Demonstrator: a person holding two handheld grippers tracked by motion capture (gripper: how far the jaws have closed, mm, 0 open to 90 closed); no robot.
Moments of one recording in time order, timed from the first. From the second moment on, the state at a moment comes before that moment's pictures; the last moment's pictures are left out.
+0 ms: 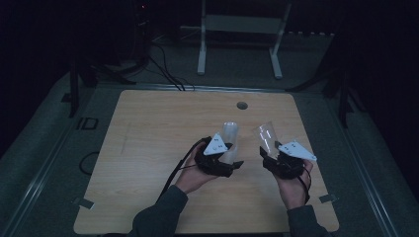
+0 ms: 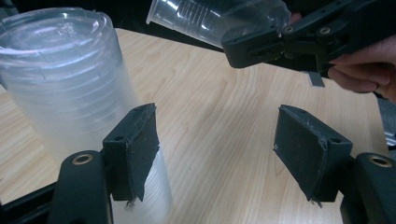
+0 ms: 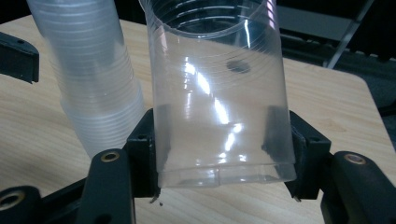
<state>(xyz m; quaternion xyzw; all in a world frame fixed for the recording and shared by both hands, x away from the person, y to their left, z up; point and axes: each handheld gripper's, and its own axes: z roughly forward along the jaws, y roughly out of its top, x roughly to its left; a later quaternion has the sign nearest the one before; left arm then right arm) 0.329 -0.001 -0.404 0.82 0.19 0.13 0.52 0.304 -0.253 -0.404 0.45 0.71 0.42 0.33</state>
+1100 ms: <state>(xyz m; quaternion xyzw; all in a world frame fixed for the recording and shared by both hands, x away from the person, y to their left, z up) 0.340 -0.014 -0.388 0.80 0.22 0.07 0.55 0.290 -0.256 -0.407 0.45 0.66 0.47 0.37</state>
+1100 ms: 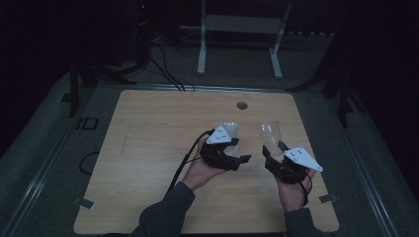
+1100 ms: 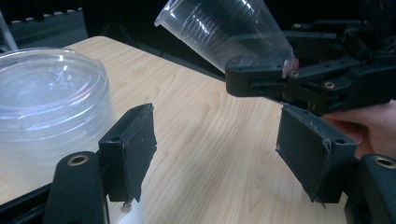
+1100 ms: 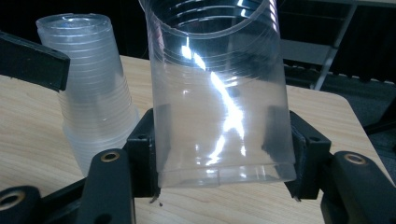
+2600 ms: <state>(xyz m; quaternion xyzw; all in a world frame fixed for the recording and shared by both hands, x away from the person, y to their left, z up) 0.353 -0.038 -0.373 0.78 0.24 0.00 0.58 0.276 -0.253 -0.407 0.44 0.65 0.49 0.38</state>
